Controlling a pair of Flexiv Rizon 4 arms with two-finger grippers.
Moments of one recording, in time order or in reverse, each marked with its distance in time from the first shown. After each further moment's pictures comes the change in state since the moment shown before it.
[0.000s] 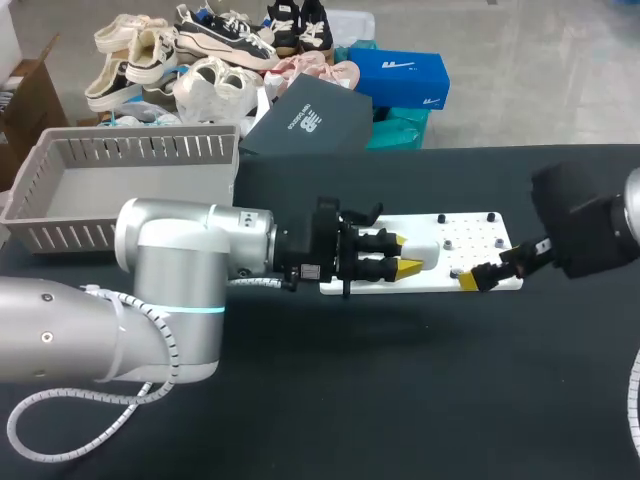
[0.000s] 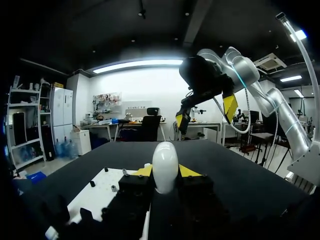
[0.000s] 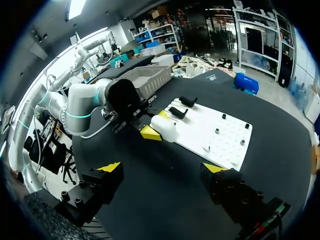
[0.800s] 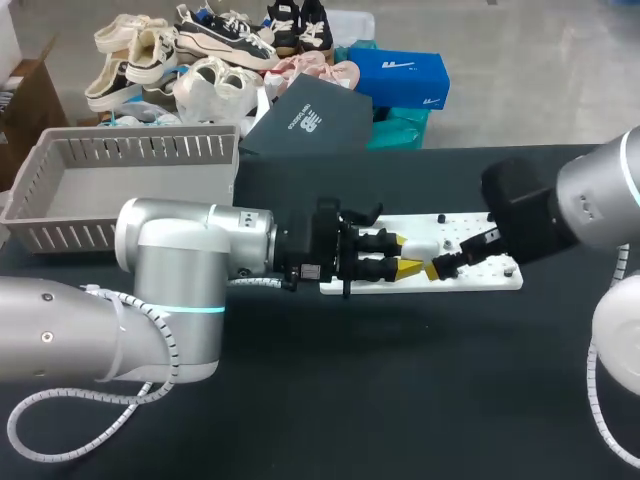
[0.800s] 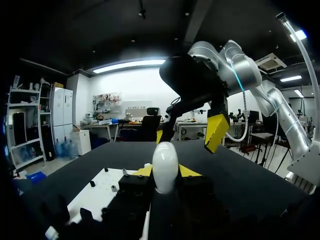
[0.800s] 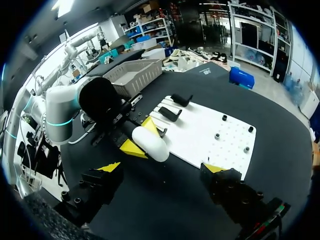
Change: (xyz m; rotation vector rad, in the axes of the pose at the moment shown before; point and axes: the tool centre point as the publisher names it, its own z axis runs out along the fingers) left arm 0.000 0.000 0.000 0.000 0.000 0.000; right arm -0.020 -0.017 0.050 0.071 0.049 0.035
